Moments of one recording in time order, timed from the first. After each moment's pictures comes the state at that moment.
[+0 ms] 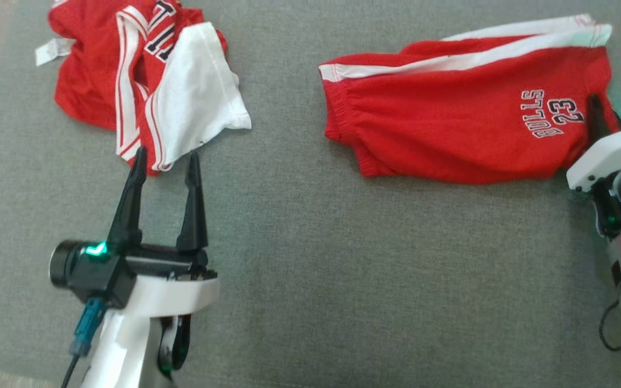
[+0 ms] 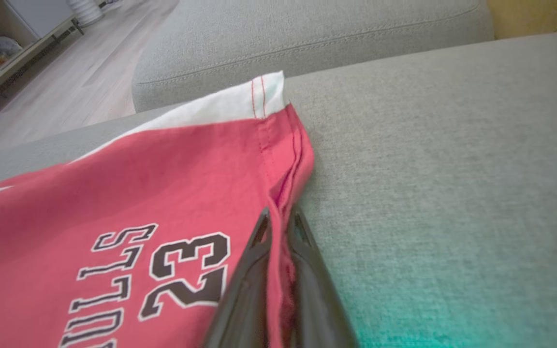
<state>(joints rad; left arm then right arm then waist) -0.19 0.08 -0.21 0.06 -0.19 0.00 -0.26 -0.72 -0.29 0.06 0.95 0.42 0.12 -0.05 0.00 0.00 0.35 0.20</state>
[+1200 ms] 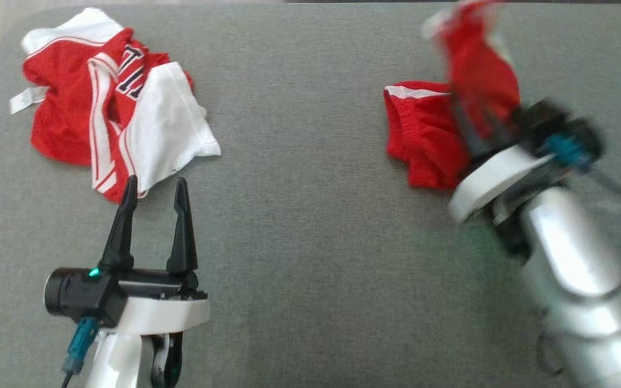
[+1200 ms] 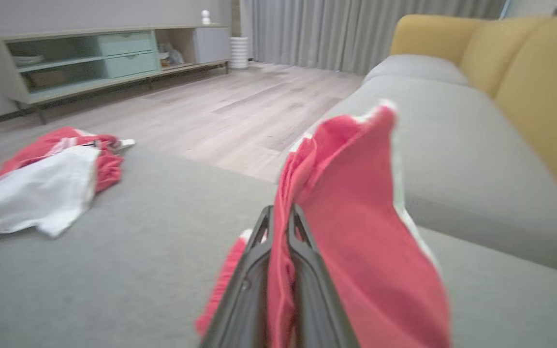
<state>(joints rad) -0.11 0.05 -0.12 0.08 -0.16 -0.05 -0.26 -0.60 -0.22 0.31 0.49 0.17 0.12 -0.07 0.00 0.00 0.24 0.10</state>
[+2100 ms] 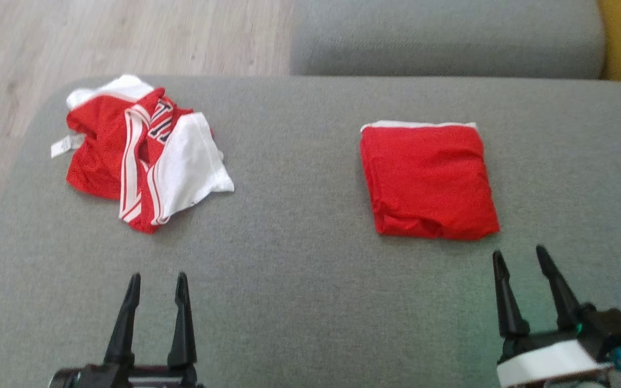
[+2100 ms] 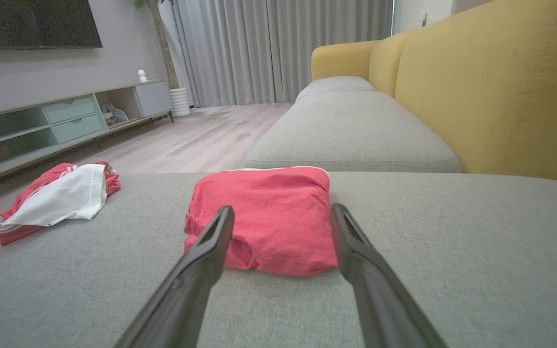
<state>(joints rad) 0.17 0.05 -0.12 0.01 -0.15 -0.01 -0.26 0.12 -0.09 0.05 0.13 0.14 0.12 -0.25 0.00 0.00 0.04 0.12</state>
